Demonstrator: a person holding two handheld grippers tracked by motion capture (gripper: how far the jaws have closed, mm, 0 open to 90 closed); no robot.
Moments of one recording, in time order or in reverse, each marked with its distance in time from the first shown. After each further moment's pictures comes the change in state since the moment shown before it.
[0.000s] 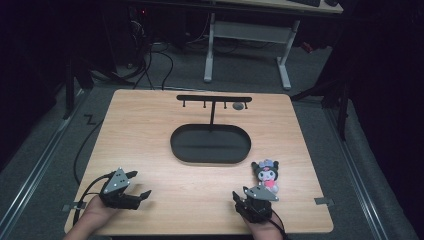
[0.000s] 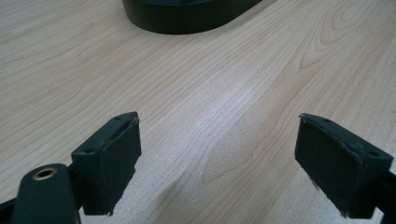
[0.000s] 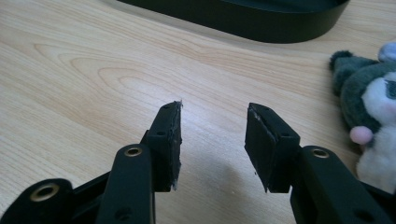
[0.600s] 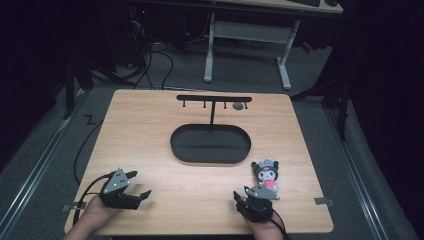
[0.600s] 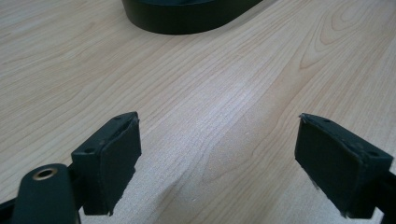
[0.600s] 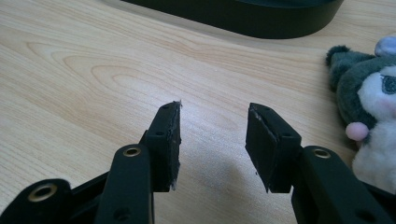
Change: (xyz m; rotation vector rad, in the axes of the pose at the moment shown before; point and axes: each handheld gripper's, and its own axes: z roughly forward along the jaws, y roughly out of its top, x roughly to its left) left arm 0.000 0.000 0.000 -0.001 0.000 0.000; right arm -0.003 -0.001 0.002 0.010 -0.001 0.010
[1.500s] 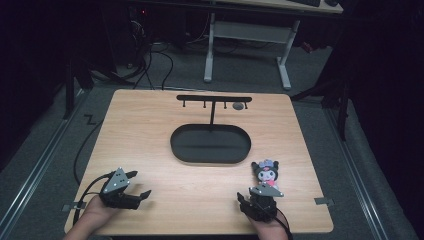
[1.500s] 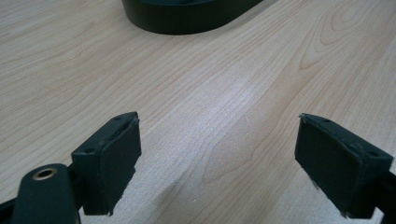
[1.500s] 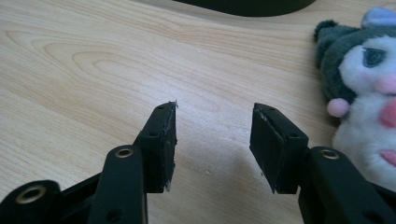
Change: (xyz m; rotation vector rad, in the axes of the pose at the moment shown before) left arm 0.001 0.000 0.000 -0.001 -0.002 -0.003; right arm -0.013 -0.001 -0.002 0.066 -0.001 0.039
